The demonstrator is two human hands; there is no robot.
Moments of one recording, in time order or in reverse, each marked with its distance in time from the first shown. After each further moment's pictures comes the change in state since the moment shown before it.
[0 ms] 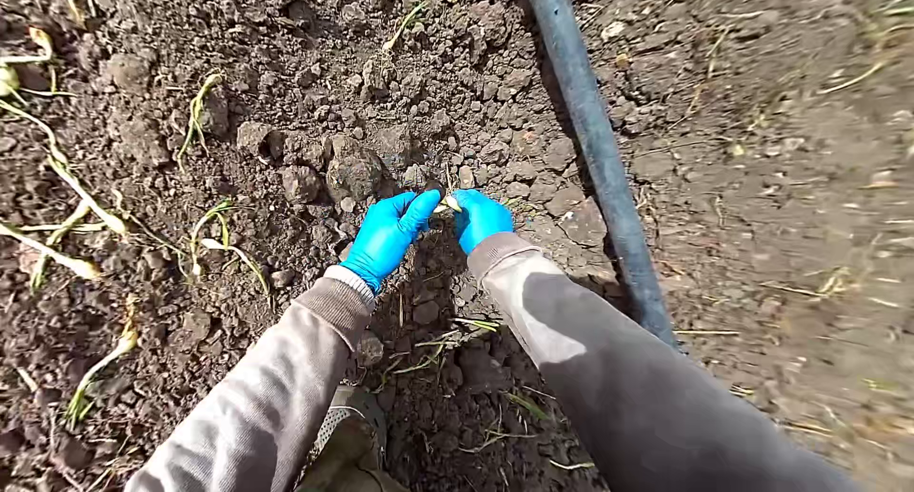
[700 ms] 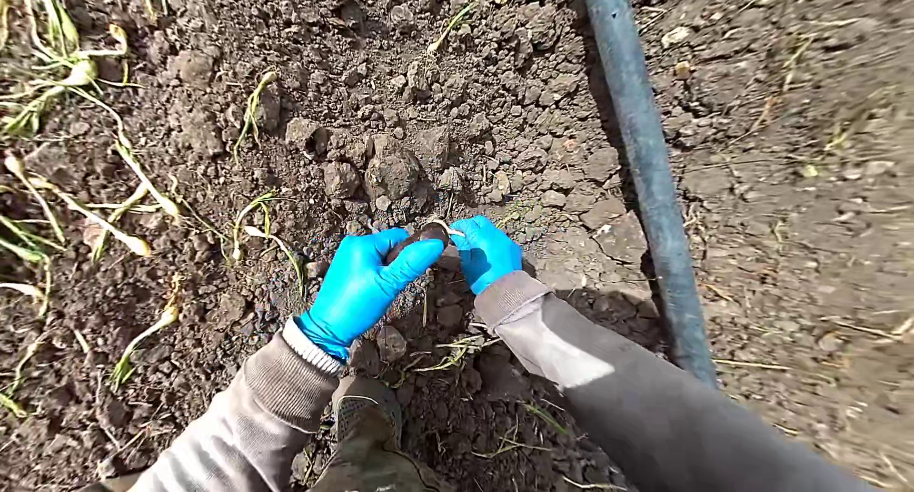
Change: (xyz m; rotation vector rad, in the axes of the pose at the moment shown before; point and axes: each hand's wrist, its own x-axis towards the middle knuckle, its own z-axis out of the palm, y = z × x) left_hand -0.095 0.028 -0.053 0.090 0.133 0.145; right_hand -0.048 -0.042 0.016 0.154 0.112 -0.187
